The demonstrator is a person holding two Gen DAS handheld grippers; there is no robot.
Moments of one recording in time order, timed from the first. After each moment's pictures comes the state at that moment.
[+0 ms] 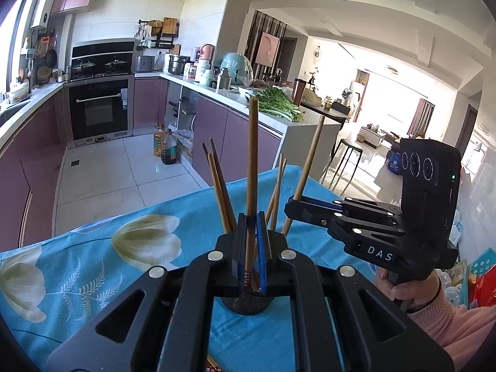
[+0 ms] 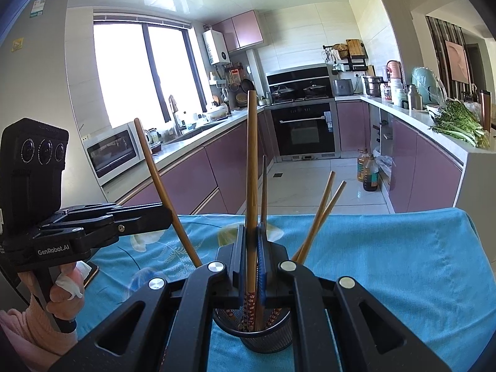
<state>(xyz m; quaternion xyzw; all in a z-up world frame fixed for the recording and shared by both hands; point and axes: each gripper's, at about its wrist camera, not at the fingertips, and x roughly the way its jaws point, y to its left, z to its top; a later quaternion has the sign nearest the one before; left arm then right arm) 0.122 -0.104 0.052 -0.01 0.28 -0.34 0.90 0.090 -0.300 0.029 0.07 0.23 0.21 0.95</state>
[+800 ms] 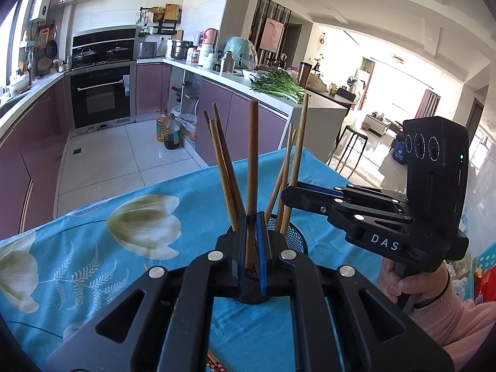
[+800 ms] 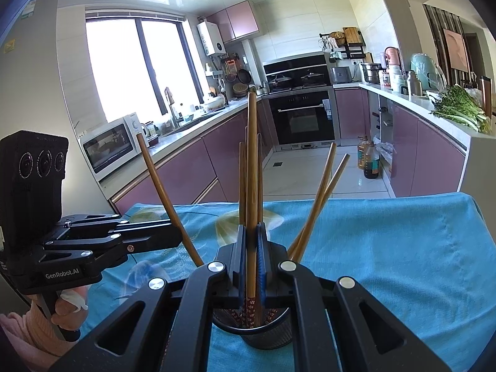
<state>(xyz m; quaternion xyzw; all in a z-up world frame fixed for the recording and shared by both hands) 0.134 -0.114 0.022 0.01 0.31 -0.33 0.89 0.105 -0.305 0.014 0.08 0.26 0.21 0.94</state>
